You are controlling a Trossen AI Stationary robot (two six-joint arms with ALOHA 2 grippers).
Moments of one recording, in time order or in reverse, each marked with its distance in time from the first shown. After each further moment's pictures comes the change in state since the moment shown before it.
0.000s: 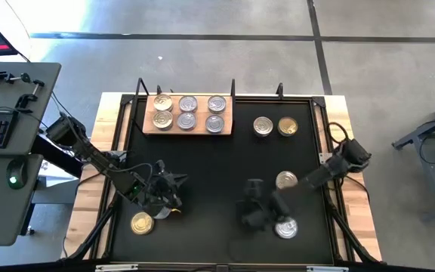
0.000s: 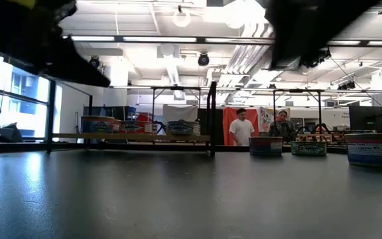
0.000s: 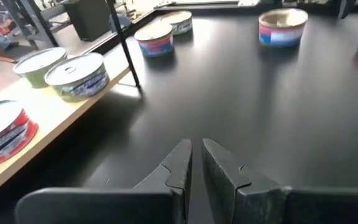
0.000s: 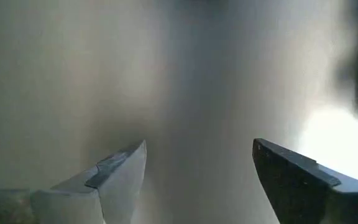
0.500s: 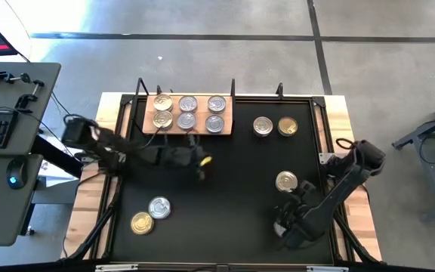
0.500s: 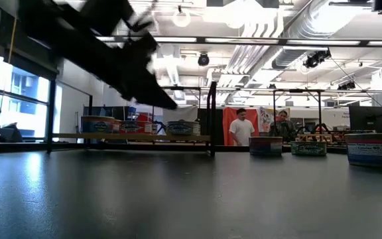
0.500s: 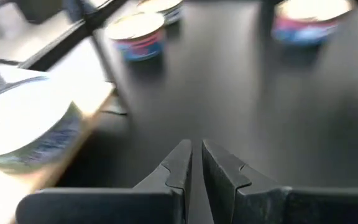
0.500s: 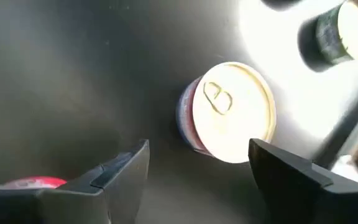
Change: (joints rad) left arm 0.575 0.182 0.062 0.403 0.661 0.478; right arm 0.295 -0.099 -0.276 -0.416 0.092 1.048
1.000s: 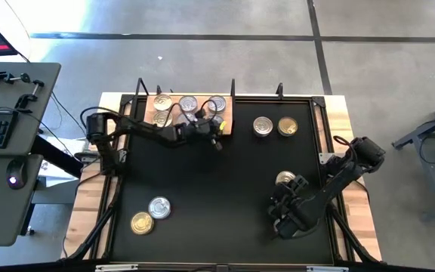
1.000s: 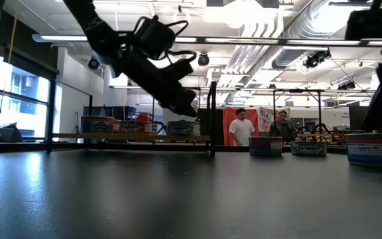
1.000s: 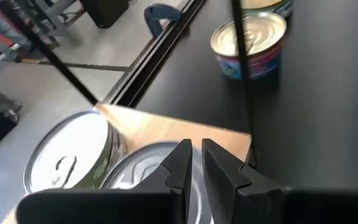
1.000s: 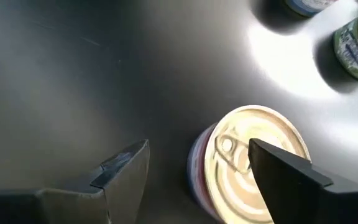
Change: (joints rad) left arm 0.278 0.205 0.295 -0.086 -0.020 0.274; right arm -0.082 -0.021 -0.164 0.228 0.158 -0.002
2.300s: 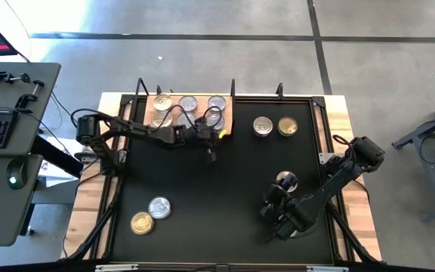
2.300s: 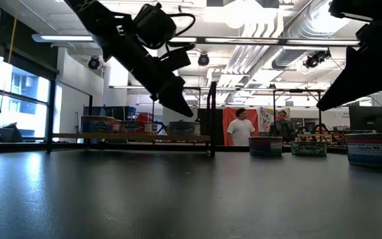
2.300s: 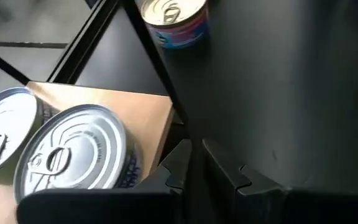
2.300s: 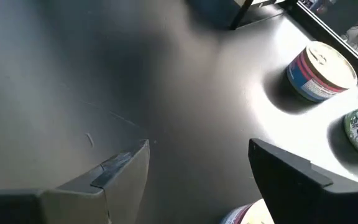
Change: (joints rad) left arm -0.055 -0.092 0.024 -0.290 0.134 -0.062; right arm -0.021 0.000 0.000 0.172 0.268 -0.169
